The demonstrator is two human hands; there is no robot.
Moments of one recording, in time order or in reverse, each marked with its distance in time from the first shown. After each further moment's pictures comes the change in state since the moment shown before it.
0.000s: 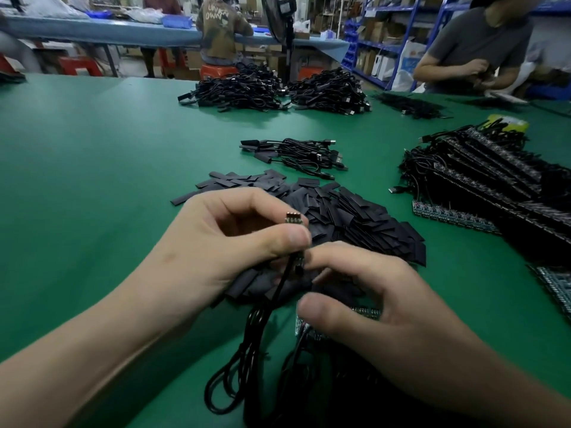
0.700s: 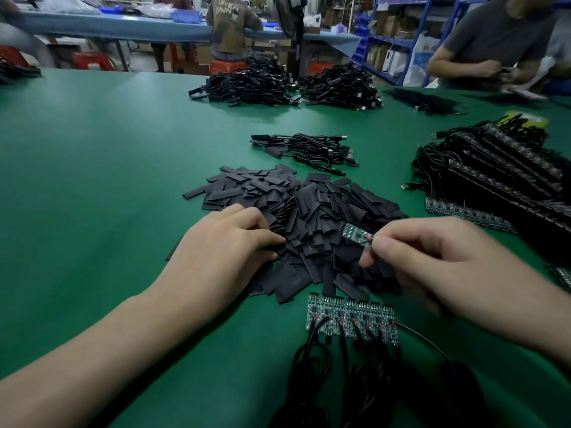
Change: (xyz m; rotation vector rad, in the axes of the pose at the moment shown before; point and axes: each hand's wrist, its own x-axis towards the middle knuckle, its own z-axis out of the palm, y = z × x) left_hand 0.003 -0.042 -0.029 1.380 -0.073 0.242; right_hand 0.006 0.015 -0.052 -0.156 0.006 0.222
